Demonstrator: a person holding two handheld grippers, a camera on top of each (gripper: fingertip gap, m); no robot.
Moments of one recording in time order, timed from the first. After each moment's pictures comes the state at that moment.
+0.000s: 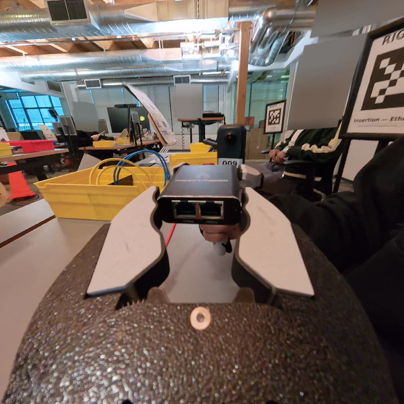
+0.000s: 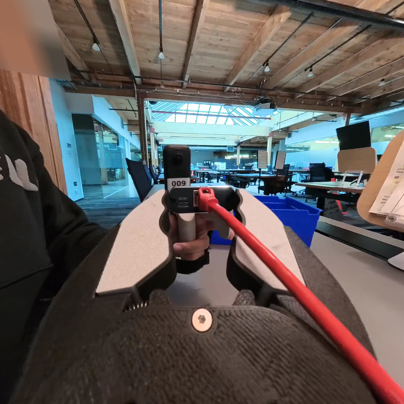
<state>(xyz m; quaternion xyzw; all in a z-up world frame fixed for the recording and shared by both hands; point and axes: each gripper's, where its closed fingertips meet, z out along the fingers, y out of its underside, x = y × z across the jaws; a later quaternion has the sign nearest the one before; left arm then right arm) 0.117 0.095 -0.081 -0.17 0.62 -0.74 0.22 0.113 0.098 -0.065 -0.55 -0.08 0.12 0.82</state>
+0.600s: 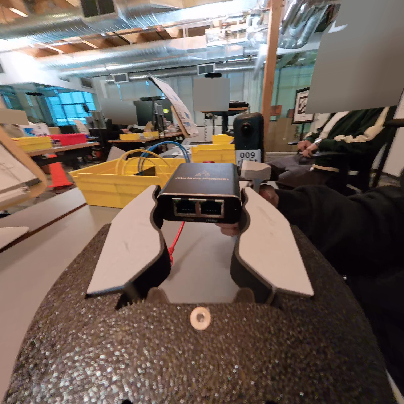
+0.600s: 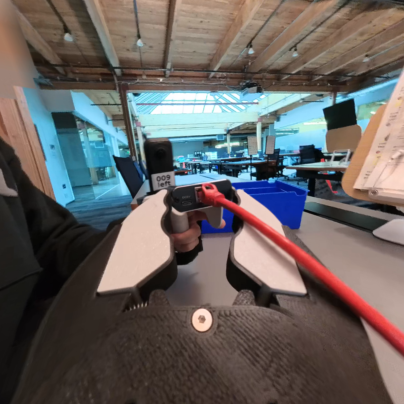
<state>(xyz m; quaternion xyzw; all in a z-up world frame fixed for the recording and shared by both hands) 0.132 0.108 -0.090 -0.21 0.62 -0.71 0.28 0.131 0.101 -0.076 -0.58 -0.03 0.12 0.80</state>
